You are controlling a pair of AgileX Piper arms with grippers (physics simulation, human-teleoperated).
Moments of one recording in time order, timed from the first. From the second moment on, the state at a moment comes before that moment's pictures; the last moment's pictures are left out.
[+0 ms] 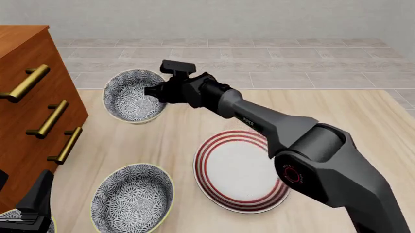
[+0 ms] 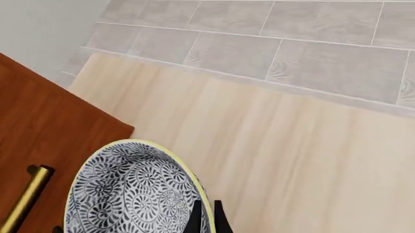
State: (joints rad) left arm 0.00 0.00 0.00 0.00 0.00; right arm 0.70 2.40 -2.15 0.38 0.45
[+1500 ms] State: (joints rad) left arm 0.00 0.00 0.00 0.00 0.00; right arm 0.60 1.78 -1.38 0.30 0.52
